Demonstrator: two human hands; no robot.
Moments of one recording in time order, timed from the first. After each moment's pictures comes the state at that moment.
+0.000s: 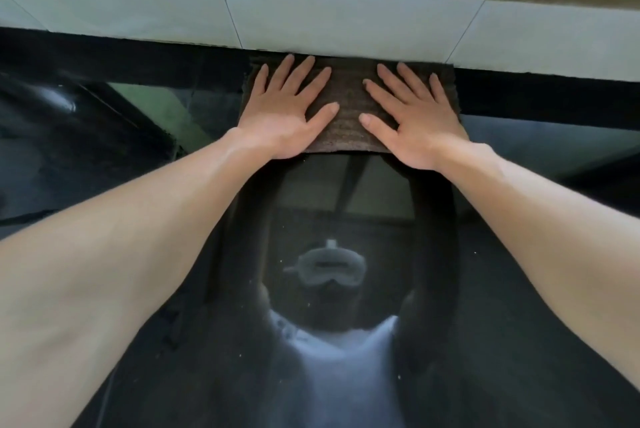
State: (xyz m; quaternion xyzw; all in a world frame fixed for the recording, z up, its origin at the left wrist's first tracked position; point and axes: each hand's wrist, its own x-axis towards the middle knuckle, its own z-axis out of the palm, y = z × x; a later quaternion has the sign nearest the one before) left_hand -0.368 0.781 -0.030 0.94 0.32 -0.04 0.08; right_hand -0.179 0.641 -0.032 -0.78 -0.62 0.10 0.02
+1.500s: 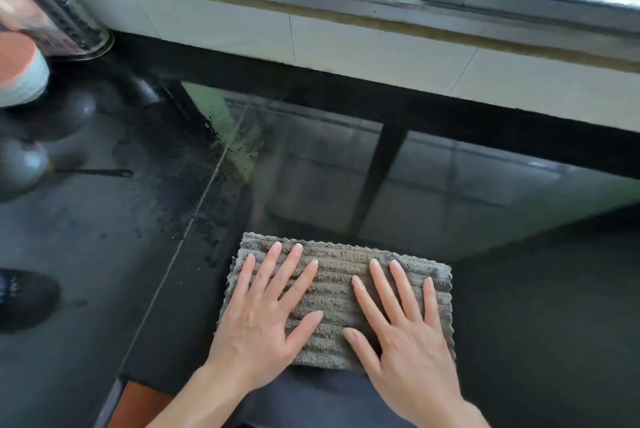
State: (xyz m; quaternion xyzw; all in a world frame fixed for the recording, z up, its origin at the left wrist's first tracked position) left_hand -0.561 0.501 -0.021 0.92 0.37 -0.03 0.14; right_hand -0.361 0.380 -0.024 -0.75 -0.65 0.11 0.05
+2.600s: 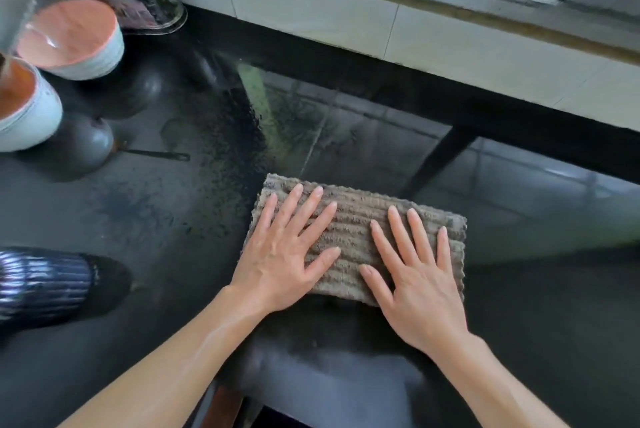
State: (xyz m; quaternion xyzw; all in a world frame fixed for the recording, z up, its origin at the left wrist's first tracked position) left_hand -0.626 0.625 -0.020 0.91 0.39 -0.04 0.12; right_hand -0.431 0.510 -0.020 -0.75 -0.65 0.11 0.02
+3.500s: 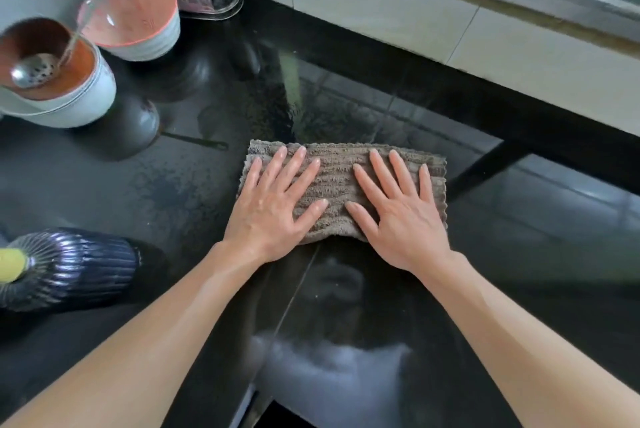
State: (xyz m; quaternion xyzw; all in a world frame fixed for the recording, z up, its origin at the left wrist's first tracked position) left_hand -0.679 0.699 -0.027 0.87 0.49 -0.02 0.11; right_hand -0.467 0.641 -0.024 -0.70 -0.71 0.10 -0.01
